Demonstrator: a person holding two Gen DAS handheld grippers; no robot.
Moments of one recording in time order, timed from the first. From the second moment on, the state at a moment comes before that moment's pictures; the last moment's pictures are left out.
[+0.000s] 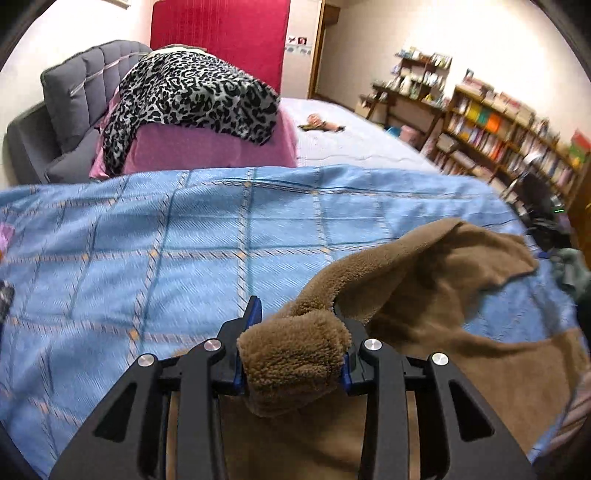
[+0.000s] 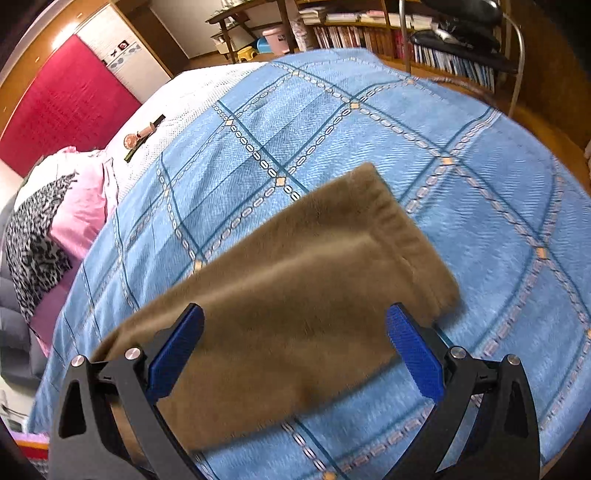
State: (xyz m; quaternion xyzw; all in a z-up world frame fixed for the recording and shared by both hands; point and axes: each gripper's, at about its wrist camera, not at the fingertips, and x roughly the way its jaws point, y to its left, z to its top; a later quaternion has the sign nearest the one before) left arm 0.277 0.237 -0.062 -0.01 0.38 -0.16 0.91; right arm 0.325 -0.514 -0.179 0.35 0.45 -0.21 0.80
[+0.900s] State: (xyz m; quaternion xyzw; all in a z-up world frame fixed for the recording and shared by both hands) left arm 0.164 0.284 -0.093 -0.06 0.41 -0.11 0.90; right arm 0.351 -0.578 -0.209 0.40 0.49 -0.30 0.71
